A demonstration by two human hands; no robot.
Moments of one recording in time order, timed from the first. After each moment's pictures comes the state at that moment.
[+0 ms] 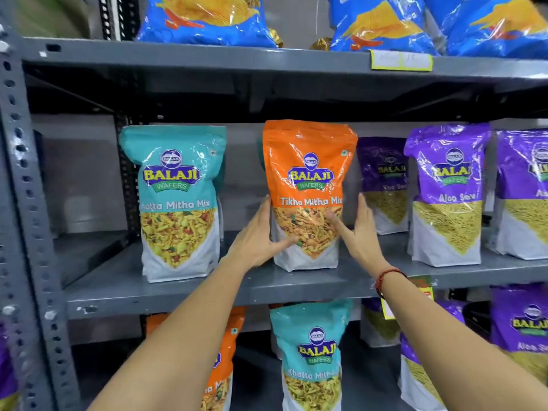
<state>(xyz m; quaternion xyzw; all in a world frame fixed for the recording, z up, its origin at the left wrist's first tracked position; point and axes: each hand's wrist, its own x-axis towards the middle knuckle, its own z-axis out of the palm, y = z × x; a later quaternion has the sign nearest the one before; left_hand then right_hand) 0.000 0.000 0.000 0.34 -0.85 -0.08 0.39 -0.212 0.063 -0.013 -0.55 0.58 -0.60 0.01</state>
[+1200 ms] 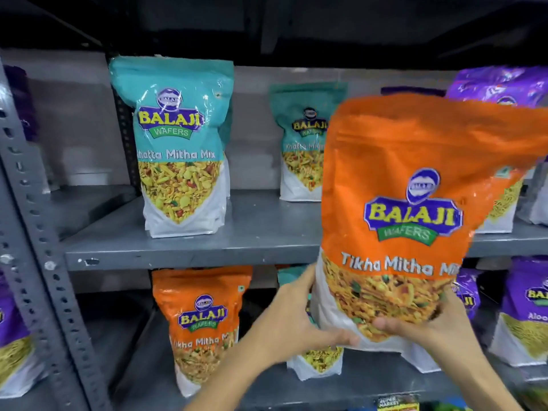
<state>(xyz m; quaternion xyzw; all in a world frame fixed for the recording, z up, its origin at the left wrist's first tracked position) 0.010 0.133 -0.103 0.25 -0.82 -0.38 0.34 -0.196 0.210 -0.122 -0.51 0.56 -0.62 0.20</state>
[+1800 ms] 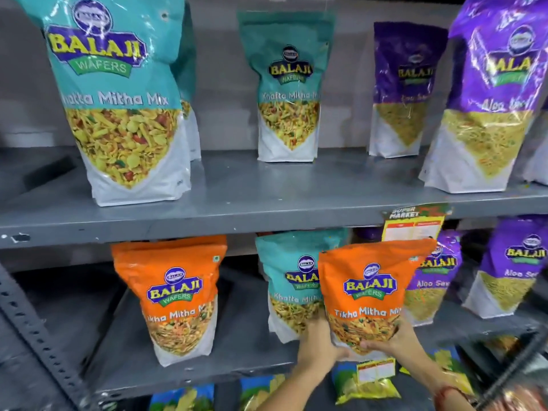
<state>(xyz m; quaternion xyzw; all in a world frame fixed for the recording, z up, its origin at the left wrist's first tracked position) -0.112 0.098 -0.305 0.48 -0.76 -0.40 0.21 -0.280 0.163 -0.300 -0.41 0.70 -0.49 0.32</state>
